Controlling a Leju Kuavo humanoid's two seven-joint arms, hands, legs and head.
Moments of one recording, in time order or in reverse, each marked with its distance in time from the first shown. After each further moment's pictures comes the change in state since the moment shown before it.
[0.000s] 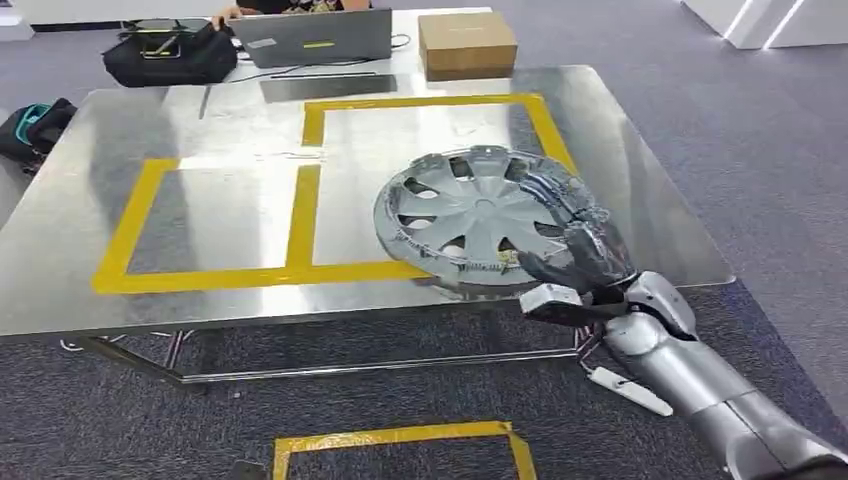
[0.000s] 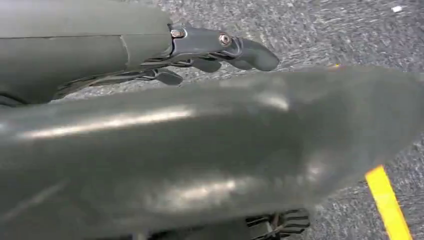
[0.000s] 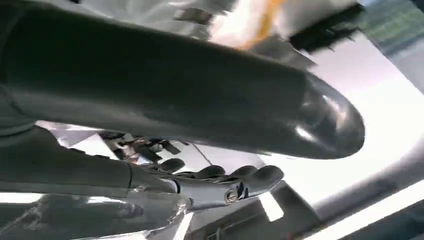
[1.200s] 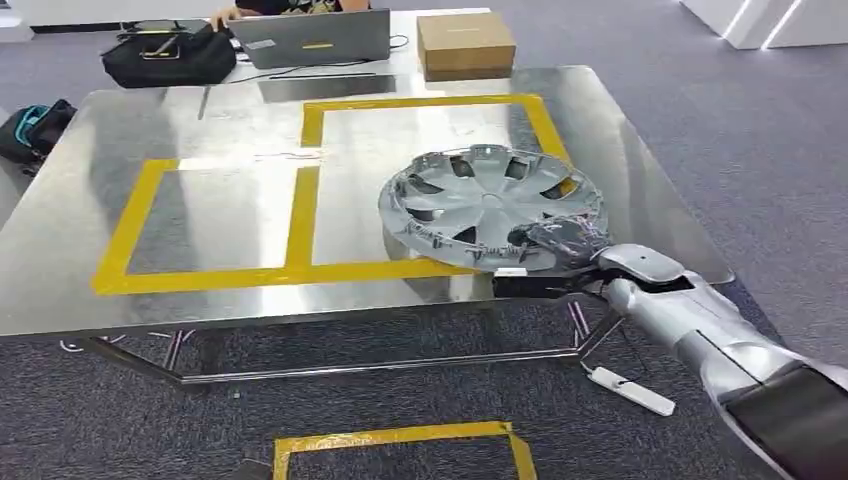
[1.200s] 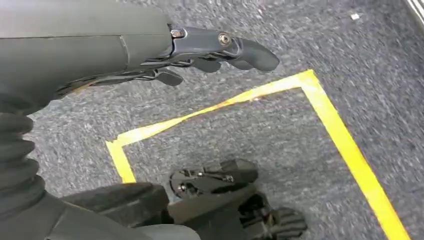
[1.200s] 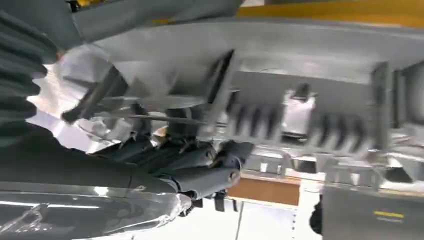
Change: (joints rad) left arm -0.008 0.008 -0.021 0.000 -0.089 0.016 -0.039; right arm -0.420 0.060 0.294 0.769 0.401 0.185 0.204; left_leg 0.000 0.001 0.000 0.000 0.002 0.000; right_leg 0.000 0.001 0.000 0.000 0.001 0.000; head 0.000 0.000
